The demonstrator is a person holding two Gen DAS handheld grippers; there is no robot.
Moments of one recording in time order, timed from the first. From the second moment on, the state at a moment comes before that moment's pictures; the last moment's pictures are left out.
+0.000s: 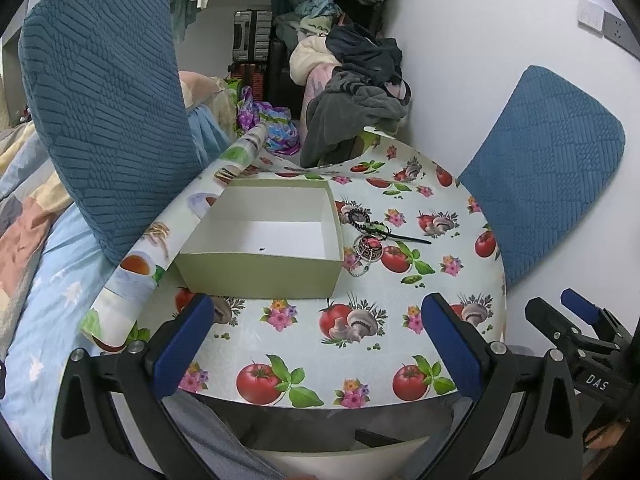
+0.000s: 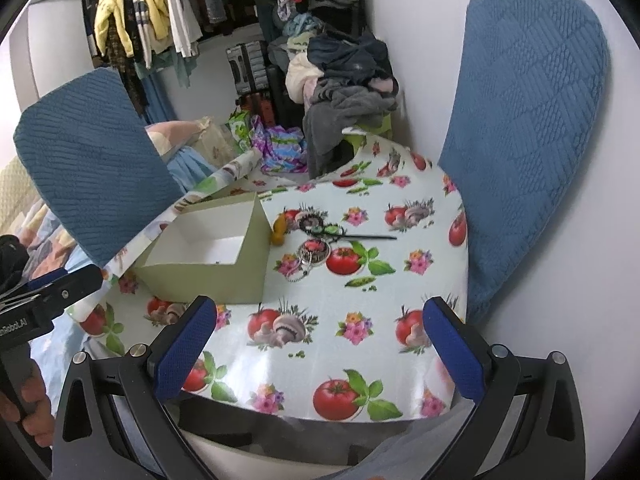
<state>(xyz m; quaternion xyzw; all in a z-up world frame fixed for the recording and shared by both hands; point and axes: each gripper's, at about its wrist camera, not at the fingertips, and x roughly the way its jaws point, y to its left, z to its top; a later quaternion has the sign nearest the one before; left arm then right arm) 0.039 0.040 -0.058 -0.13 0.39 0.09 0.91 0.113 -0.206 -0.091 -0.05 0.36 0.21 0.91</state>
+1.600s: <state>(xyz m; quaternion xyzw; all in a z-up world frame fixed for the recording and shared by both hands) 0.208 -0.013 -0.224 -0.18 0.45 -0.02 0.87 0.341 -0.157 -0.240 0.01 0.46 0.36 0.81</state>
